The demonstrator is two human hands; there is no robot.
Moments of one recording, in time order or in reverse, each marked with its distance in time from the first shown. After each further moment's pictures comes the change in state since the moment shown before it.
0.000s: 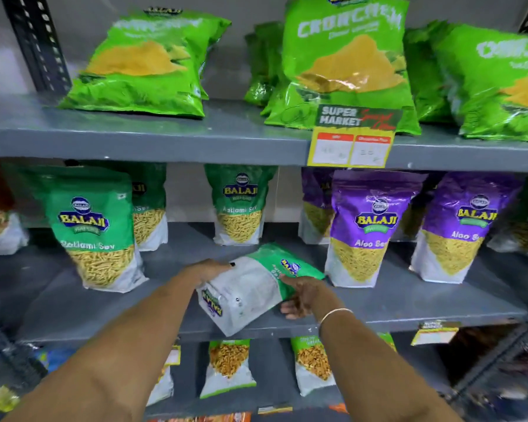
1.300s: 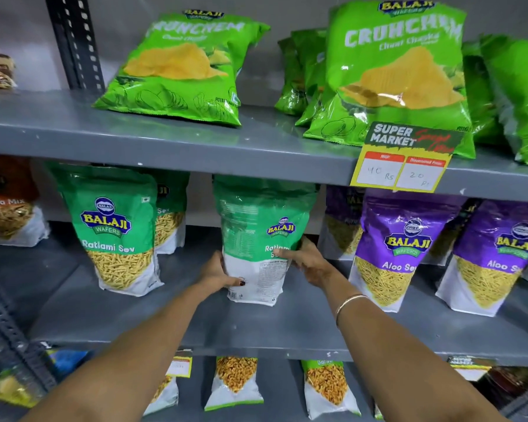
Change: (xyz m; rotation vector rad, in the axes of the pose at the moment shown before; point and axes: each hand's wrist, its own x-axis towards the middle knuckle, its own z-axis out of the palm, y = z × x) left_hand 0.018 -0.025 -0.013 -0.296 0.249 0.184; right_hand -0.012 -0.090 0.035 0.051 -0.118 -0.687
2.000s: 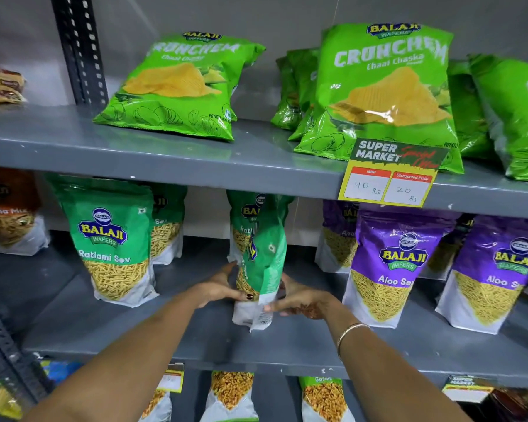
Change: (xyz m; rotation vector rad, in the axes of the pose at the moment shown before) left_hand -0.001 0.016 0.010 0.072 -0.295 -0.022; right_hand -0.015 0.026 -0.015 -0.495 -0.414 0.240
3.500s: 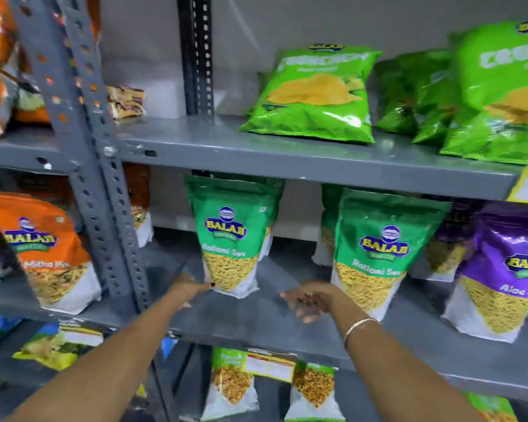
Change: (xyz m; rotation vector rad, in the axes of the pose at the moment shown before) left_hand -0.093 -0.163 -0.195 -0.183 0.559 -0.361; right_hand 0.080 -0.086 0.152 0.015 -0.020 0.324
